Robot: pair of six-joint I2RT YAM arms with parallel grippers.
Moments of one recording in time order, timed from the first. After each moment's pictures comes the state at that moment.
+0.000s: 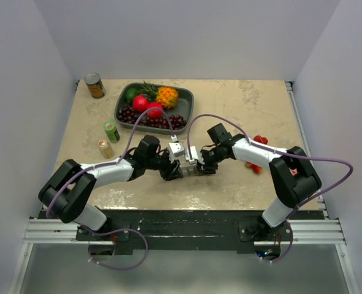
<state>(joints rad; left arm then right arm) -0.64 1.50 0.64 0.19 0.60 0.16 0.55 1.65 0.96 -0.49 -0.64 -1.12</state>
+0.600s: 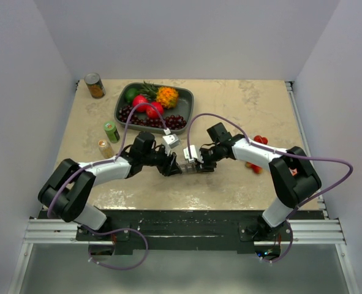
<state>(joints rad) -0.57 1.50 0.65 0.23 0.64 -0.01 0.55 1.65 0.96 -0.43 -0.64 -1.12</state>
